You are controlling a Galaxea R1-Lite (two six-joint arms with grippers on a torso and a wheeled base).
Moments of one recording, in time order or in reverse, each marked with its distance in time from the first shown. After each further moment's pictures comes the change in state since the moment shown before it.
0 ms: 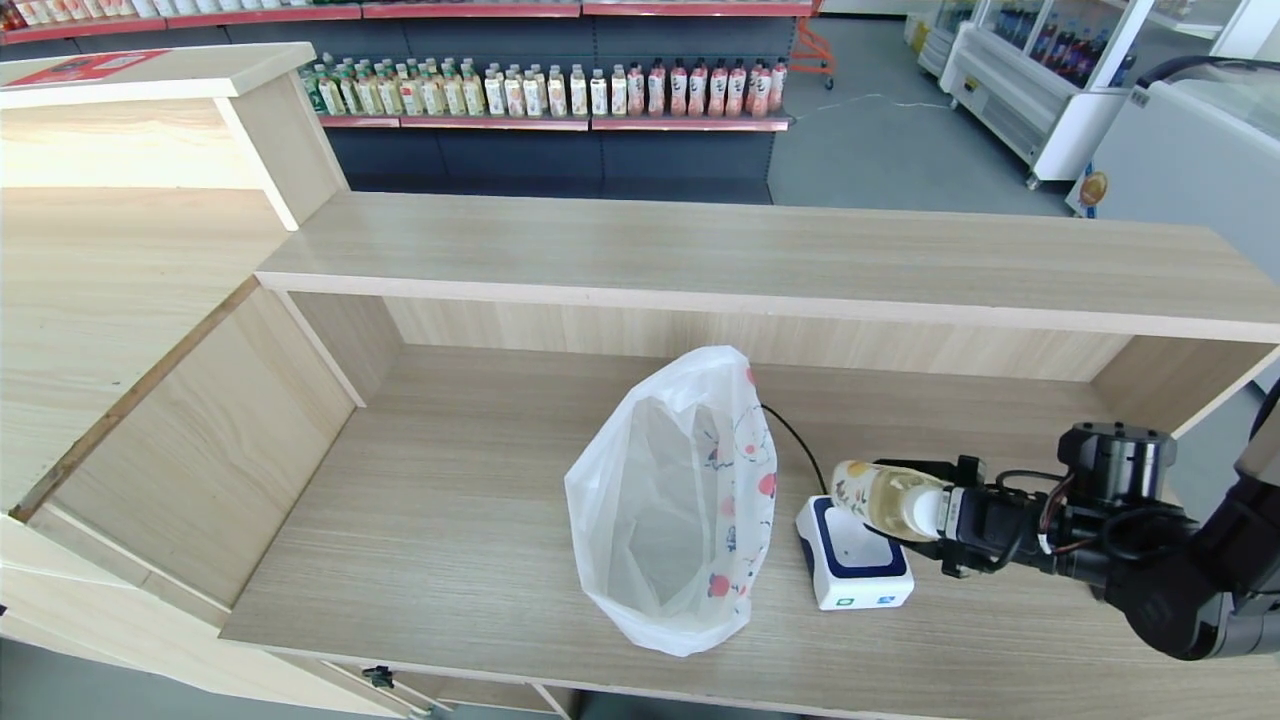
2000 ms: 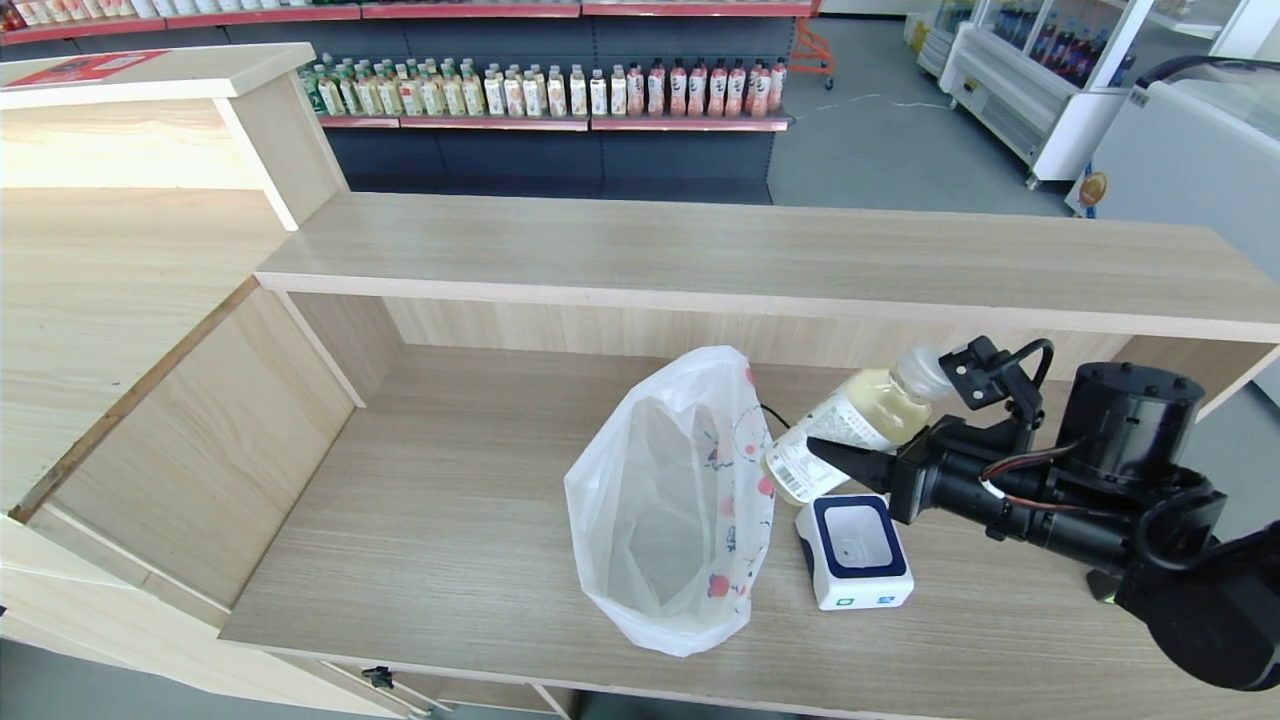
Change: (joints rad) left arm 0.000 0.000 0.000 0.000 0.000 0.000; right arm 0.297 -0.266 -0.009 0.031 -0.334 1.243
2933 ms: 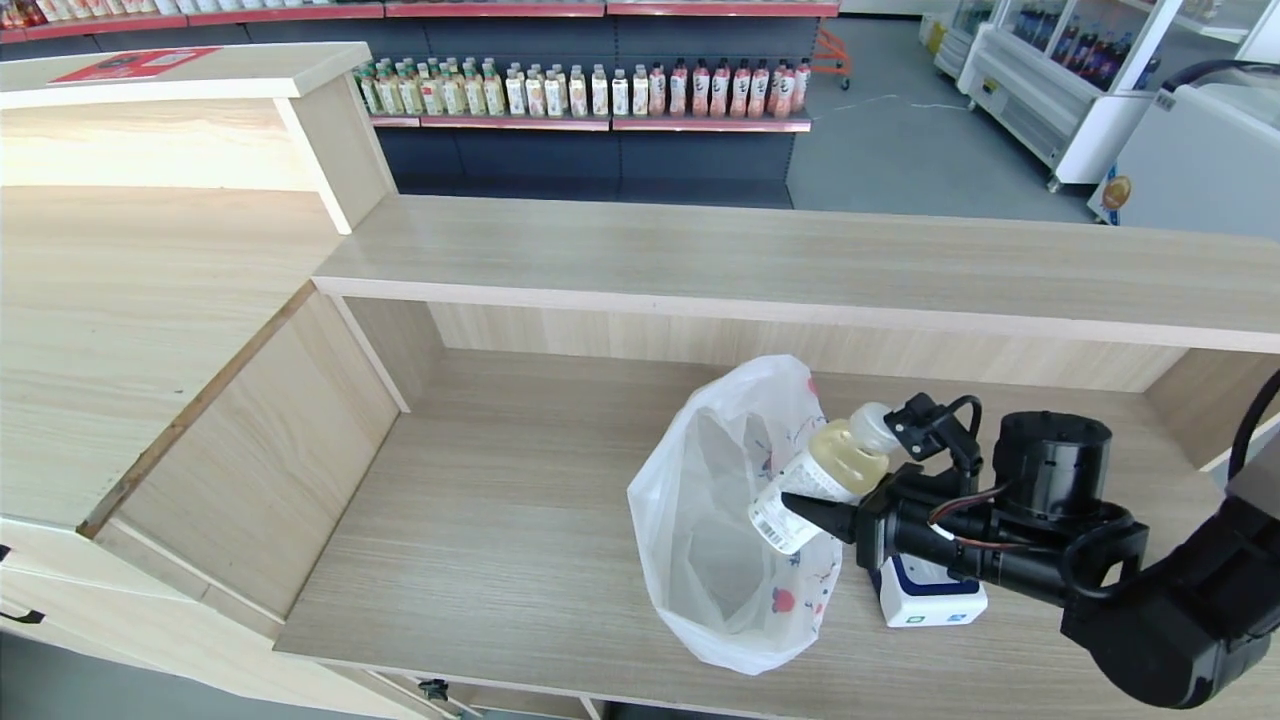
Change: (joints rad) left arm 0.000 0.000 0.000 0.000 0.000 0.000; right arm 0.031 0.152 0.036 -0.062 -0.007 -0.040
